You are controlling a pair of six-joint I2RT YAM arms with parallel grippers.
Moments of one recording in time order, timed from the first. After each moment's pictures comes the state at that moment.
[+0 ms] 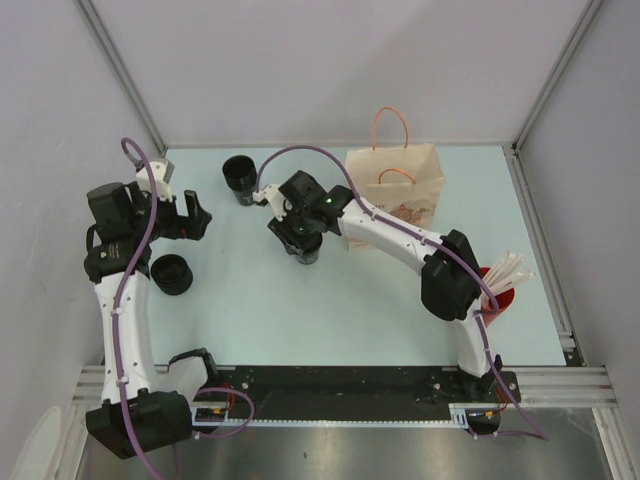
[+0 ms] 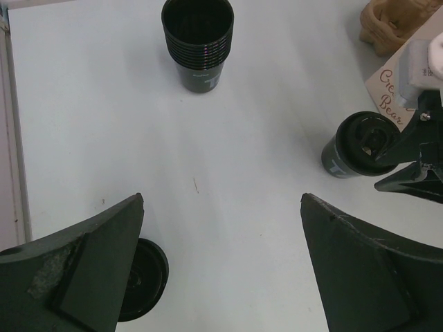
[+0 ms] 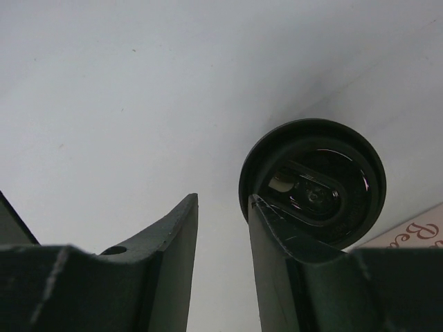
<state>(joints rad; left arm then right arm) 0.30 0.99 1.12 -0.65 0.53 0.21 0.89 2.09 1.92 -0.75 -0.19 -0.11</state>
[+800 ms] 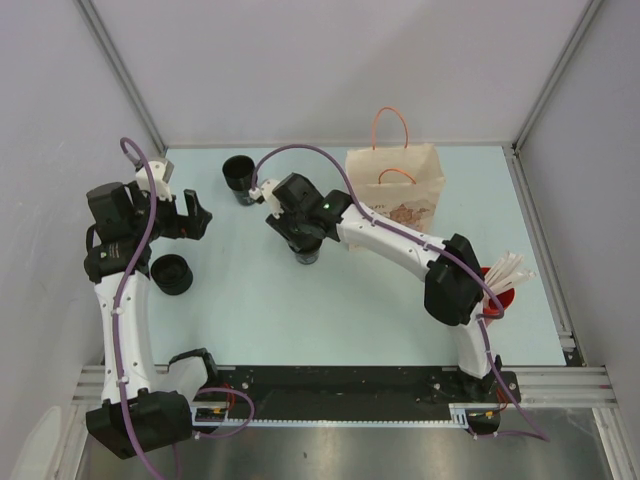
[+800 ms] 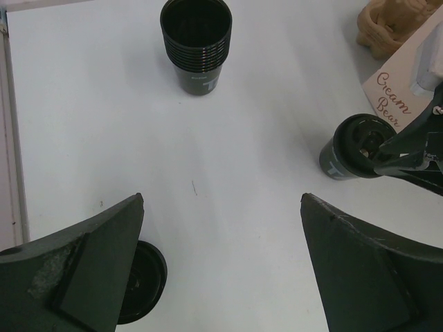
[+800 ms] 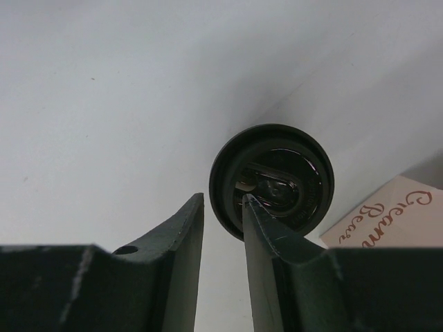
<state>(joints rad) 0.30 0.99 1.12 -0.64 0.54 0.20 0.93 2.05 1.91 -0.70 0.01 -0.08</state>
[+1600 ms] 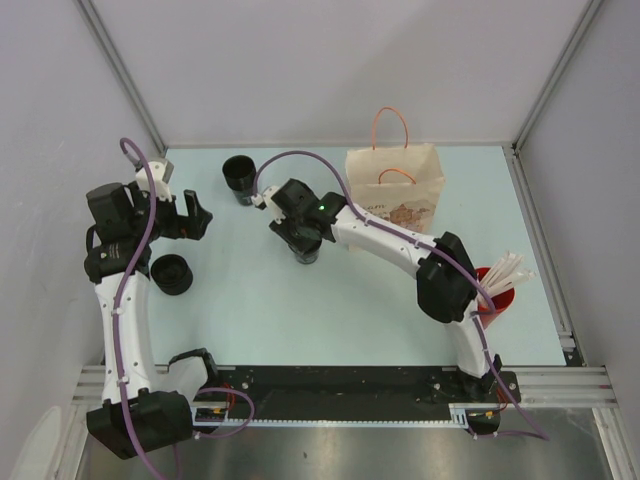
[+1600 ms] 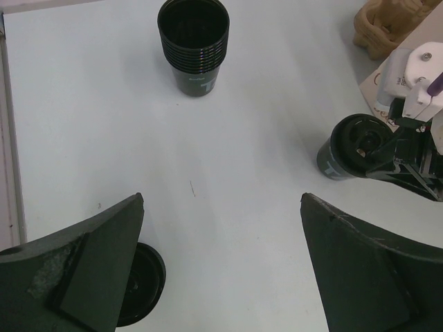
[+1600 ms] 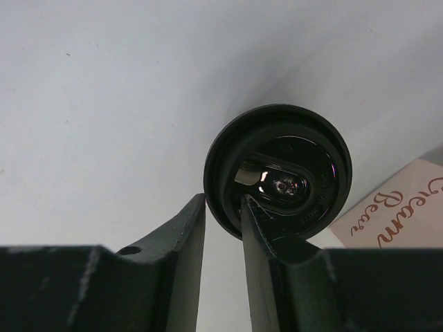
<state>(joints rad) 0.31 0.99 1.12 -0.64 0.55 0.20 0.93 2.10 1.92 -0.74 0.04 -0.06</state>
